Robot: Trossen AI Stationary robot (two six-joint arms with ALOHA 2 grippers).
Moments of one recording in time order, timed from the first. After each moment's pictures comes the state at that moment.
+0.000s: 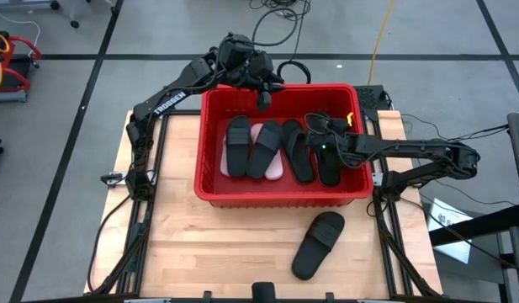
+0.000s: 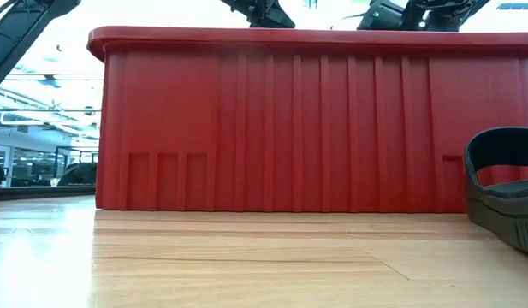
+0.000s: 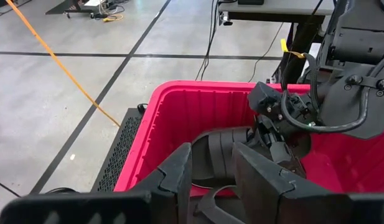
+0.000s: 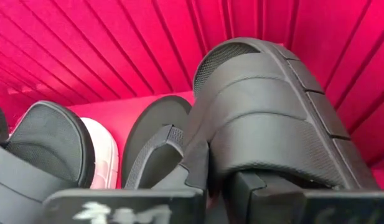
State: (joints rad) left arm 0.51 1.97 2.29 -0.76 0.31 0.23; right arm -0.31 1.24 0.75 -0.44 0.72 1.07
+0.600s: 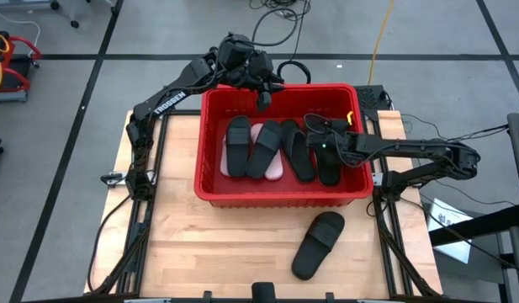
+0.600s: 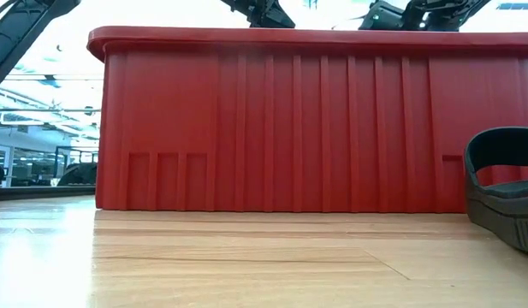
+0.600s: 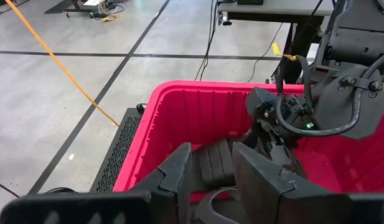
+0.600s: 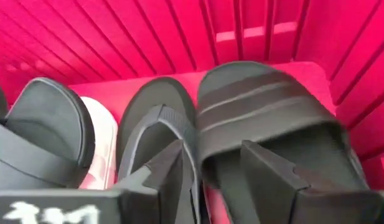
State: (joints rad) left arm 0.51 1.97 2.29 -0.76 0.31 0.23; right arm -0.32 1.23 0.75 -0.46 0.63 1.06
